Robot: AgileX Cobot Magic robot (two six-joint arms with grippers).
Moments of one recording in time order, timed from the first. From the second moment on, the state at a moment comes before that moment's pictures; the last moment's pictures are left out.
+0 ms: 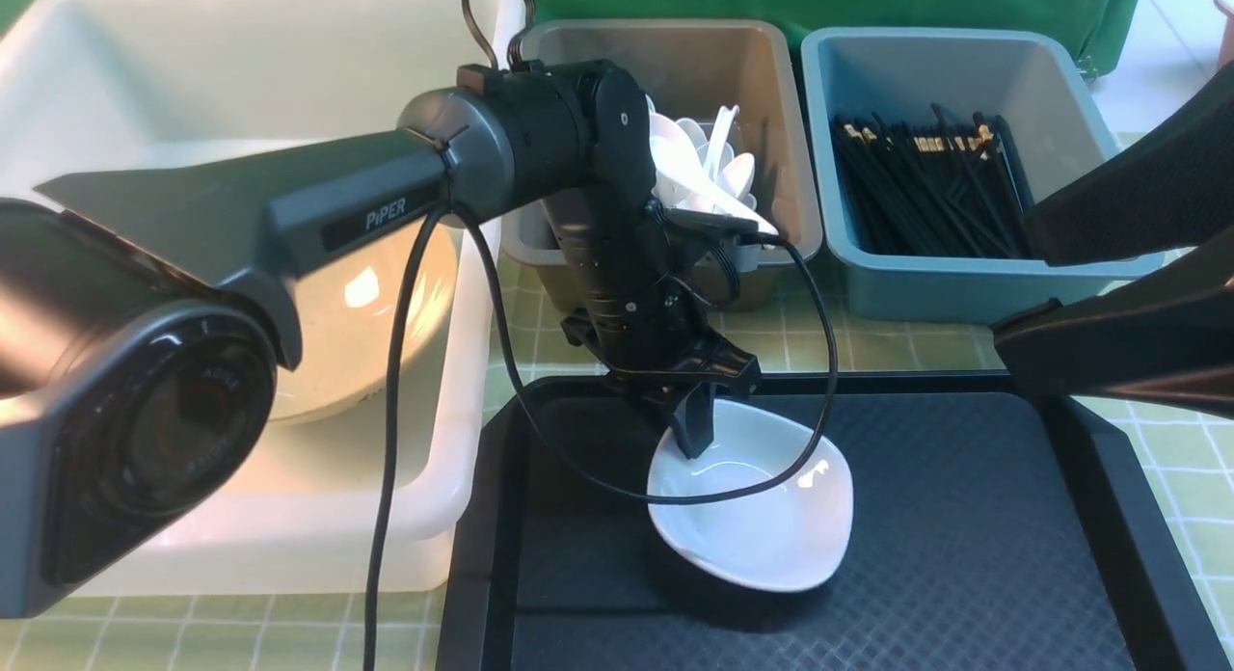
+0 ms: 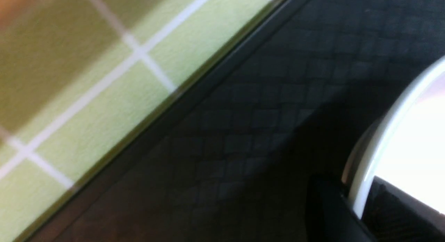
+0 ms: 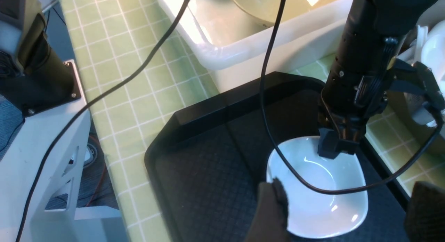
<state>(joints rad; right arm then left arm) 0.35 1.06 -1.28 0.55 1.06 -0.70 -0.56 2.20 -1.78 -0.38 1.22 0.33</state>
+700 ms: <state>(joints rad) 0.35 1.06 -1.28 0.55 1.06 -0.71 -0.41 1.98 -1.78 -0.50 1.22 0.45</state>
